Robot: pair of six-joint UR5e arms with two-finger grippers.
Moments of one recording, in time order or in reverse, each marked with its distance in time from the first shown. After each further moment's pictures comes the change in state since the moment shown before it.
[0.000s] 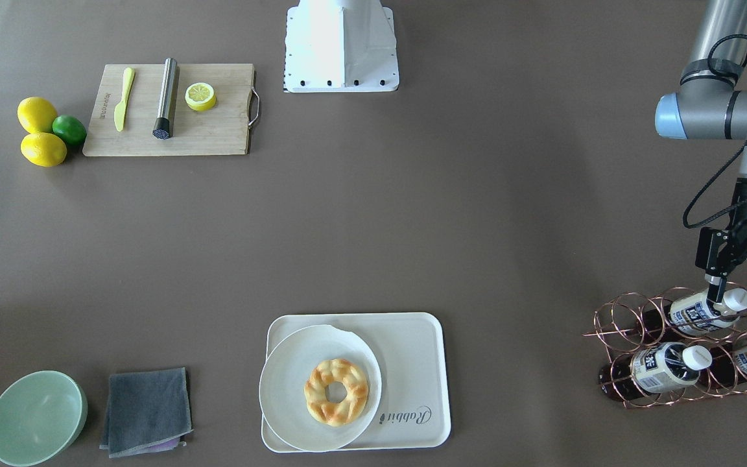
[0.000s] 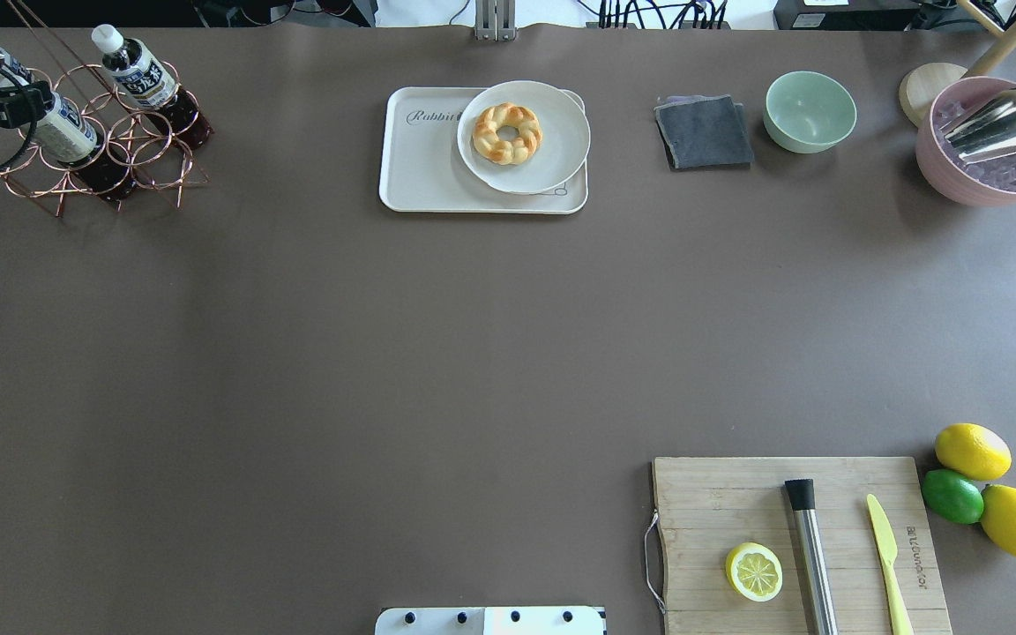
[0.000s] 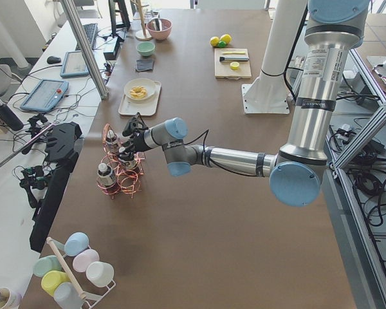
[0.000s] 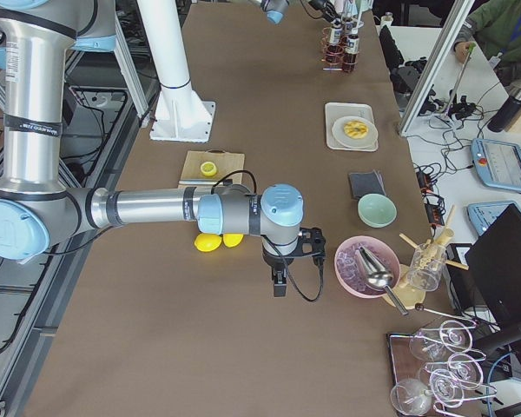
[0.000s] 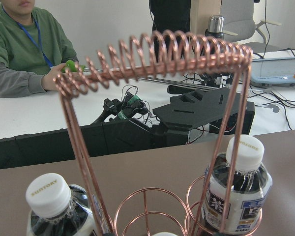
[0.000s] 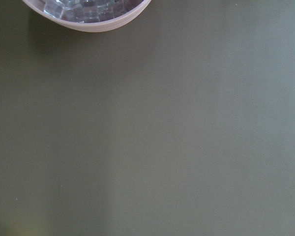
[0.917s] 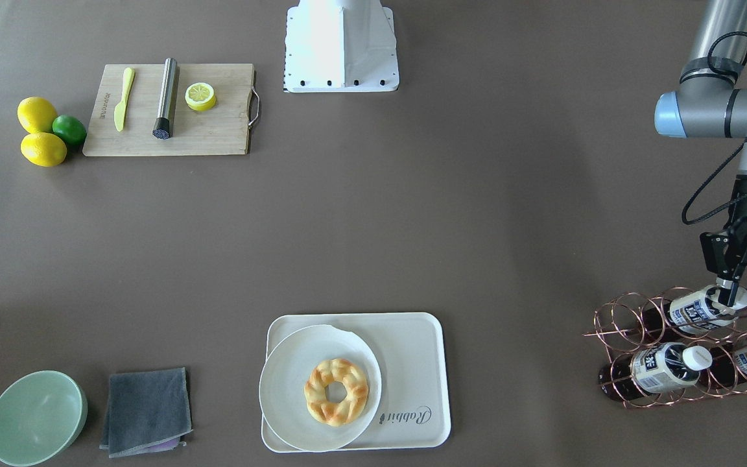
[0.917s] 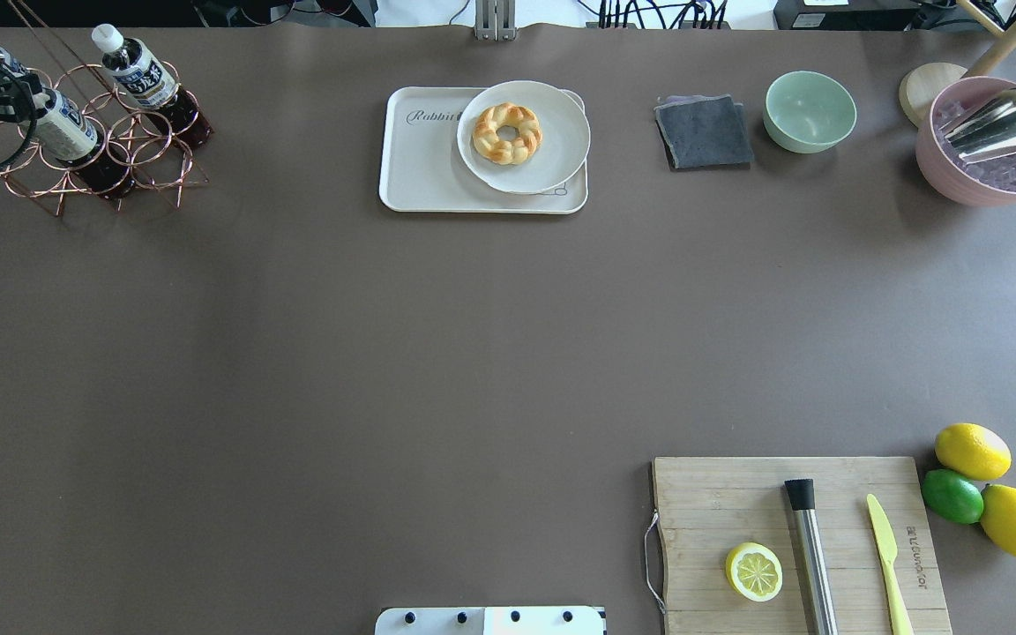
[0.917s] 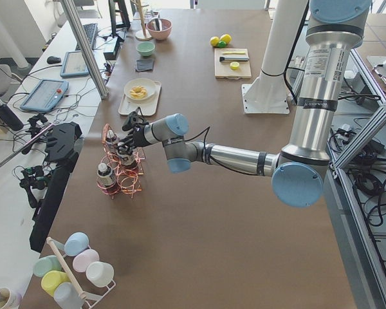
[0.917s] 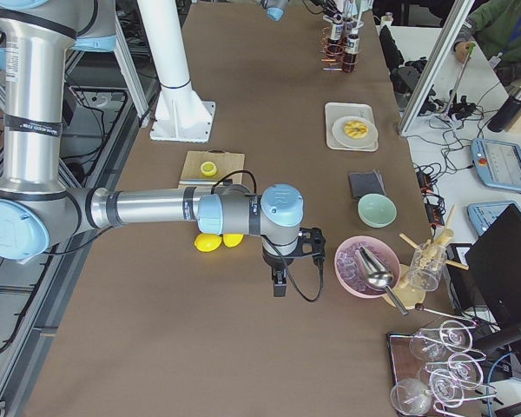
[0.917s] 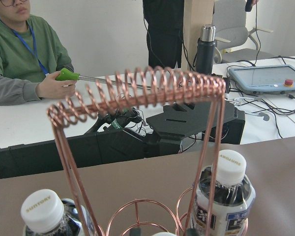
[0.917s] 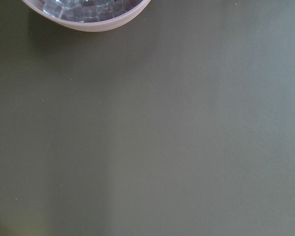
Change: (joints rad) left arm -0.023 0.009 -0.050 0.006 -0.014 0.009; right arm 0.000 0.000 0.000 0.000 0.000 0.000
